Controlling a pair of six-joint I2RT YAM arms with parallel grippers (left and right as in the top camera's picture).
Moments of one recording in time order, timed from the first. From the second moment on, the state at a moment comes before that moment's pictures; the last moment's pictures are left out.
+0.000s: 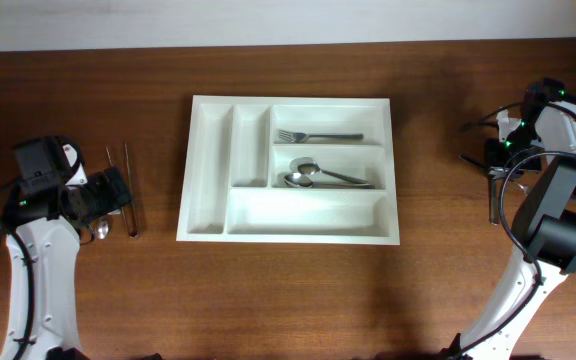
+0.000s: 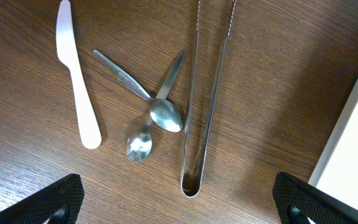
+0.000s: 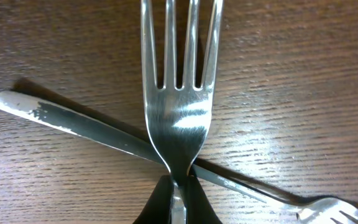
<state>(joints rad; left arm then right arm) 0.34 1.41 1.07 -0.74 -0.03 -0.10 -0.41 2.31 1.83 -1.10 0.01 -0.27</state>
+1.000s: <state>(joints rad) 0.34 1.41 1.07 -0.74 -0.03 -0.10 -0.13 1.84 1.82 -1.10 -0.20 -0.41</state>
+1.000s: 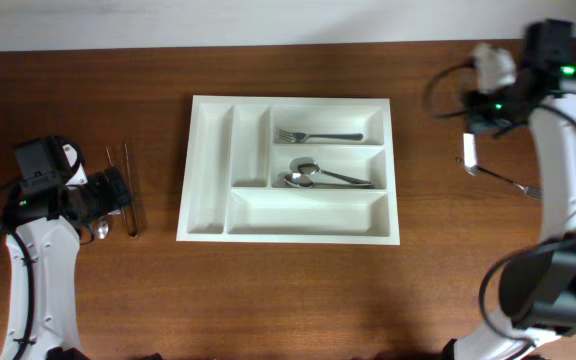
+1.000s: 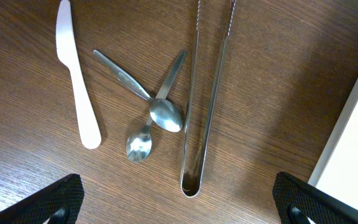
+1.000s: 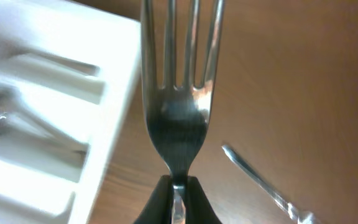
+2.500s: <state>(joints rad) 0.34 1.41 1.07 -0.74 -0.03 -0.10 0.18 1.93 1.95 -1.04 -0.14 -0.41</state>
